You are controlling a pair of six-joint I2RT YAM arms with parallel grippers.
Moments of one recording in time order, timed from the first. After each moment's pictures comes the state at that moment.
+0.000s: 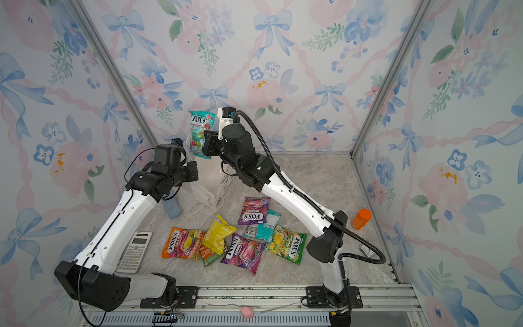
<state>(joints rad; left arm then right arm) -0.27 1.33 1.44 -0.76 -0.16 -0.29 0.92 1.96 2.23 -0.31 0.19 0.56</state>
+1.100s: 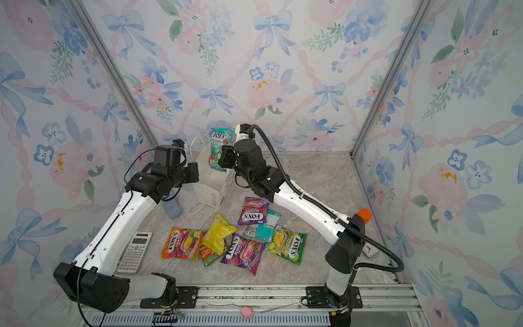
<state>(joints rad) -0.27 1.32 1.42 -0.76 -0.12 -0.29 0.86 1.77 1.82 -0.22 0.23 0.68</state>
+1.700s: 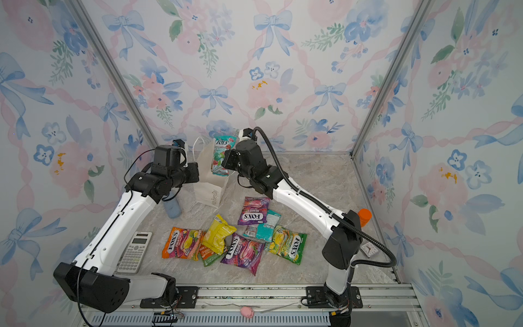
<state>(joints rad) -0.27 1.32 1.42 -0.76 -0.10 -0.29 0.82 1.82 1.81 -0.25 0.14 0.77</state>
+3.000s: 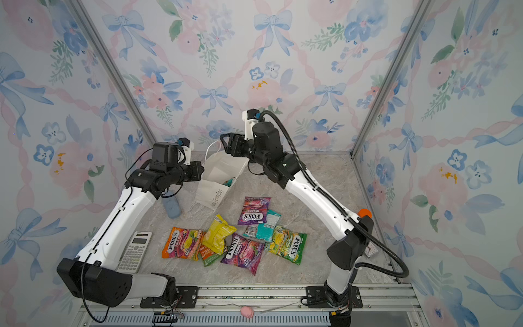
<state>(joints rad) -0.22 1.37 1.46 -0.75 0.18 -0.27 0.71 1.67 1.88 -0.33 -0.07 0.57</state>
